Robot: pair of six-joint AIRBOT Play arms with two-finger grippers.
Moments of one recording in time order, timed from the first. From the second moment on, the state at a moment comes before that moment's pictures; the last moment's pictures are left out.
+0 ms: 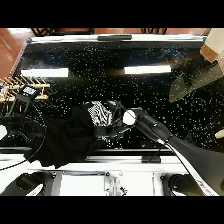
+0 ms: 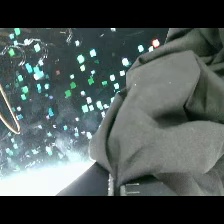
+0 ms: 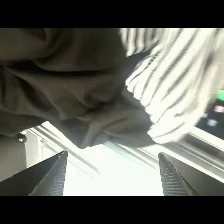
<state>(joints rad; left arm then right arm) -0.44 -0.71 0.93 1.87 -1.45 -1.58 0.76 -1.37 1.03 -0.90 0.97 1.83</state>
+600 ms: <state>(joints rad) -0.44 -0.71 0.92 1.87 -1.42 -1.58 0.81 -1.49 1.02 -0.89 0.94 1.88</state>
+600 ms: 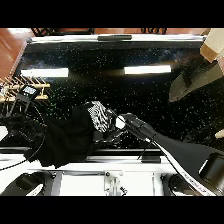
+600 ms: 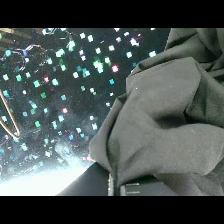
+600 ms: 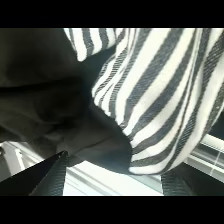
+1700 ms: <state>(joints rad) -0.44 -0.71 1.64 1.46 -1.02 -1.64 0.42 -0.50 1.42 -1.41 0.70 1.78</state>
